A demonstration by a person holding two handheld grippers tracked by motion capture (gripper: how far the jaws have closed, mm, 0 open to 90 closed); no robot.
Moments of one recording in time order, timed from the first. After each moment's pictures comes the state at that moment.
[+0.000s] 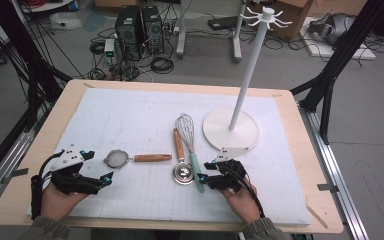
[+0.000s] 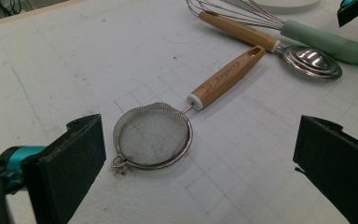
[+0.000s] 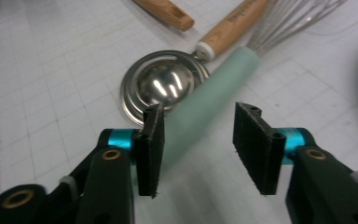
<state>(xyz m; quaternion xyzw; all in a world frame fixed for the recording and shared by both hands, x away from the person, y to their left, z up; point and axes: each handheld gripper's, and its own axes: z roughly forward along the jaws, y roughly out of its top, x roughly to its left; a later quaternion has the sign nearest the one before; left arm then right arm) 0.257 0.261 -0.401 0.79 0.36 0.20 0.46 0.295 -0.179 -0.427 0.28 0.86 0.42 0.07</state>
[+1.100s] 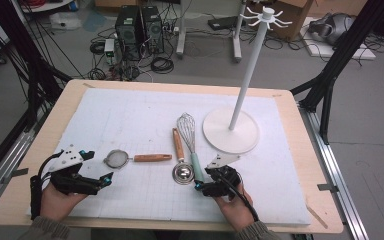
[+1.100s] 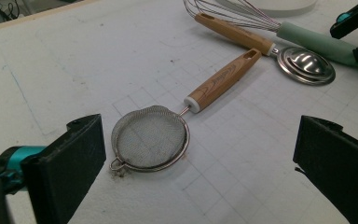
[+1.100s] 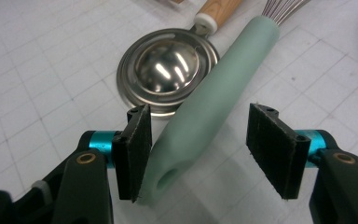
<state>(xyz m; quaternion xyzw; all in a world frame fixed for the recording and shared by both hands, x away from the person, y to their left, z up) 0.256 0.261 -0.399 0.79 0.35 0.20 0.47 0.278 -0.166 -0.437 0.33 0.86 0.38 0.10</state>
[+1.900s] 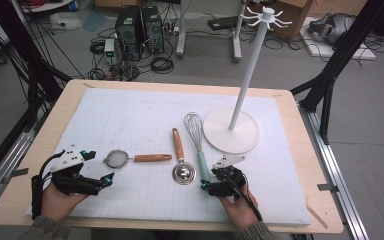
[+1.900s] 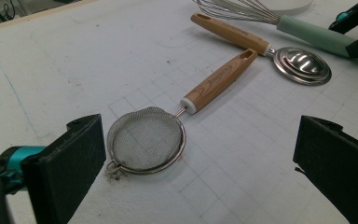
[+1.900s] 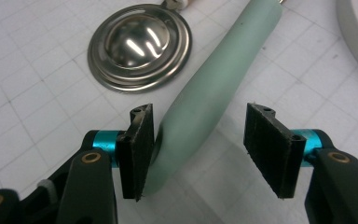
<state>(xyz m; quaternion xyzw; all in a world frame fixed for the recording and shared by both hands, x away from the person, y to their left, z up) 0.256 0.259 -0.400 0.79 0.34 0.20 0.47 0.277 -0.180 -0.439 0.36 0.85 0.35 0.12</state>
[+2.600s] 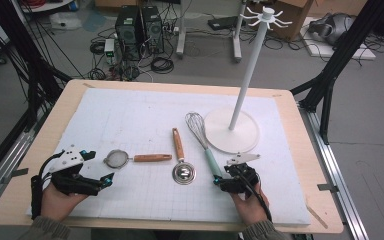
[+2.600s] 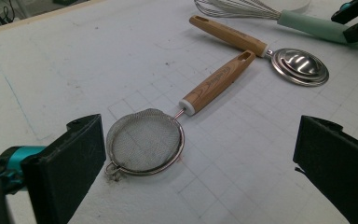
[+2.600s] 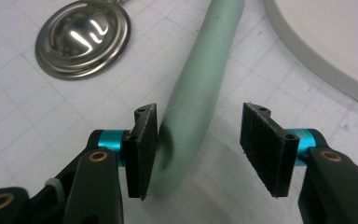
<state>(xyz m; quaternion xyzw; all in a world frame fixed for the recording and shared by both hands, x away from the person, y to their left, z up) 0.255 0.259 -0.399 0.79 0.34 0.20 0.47 0.282 -0.213 -0.437 0.40 0.84 0.35 0.14</state>
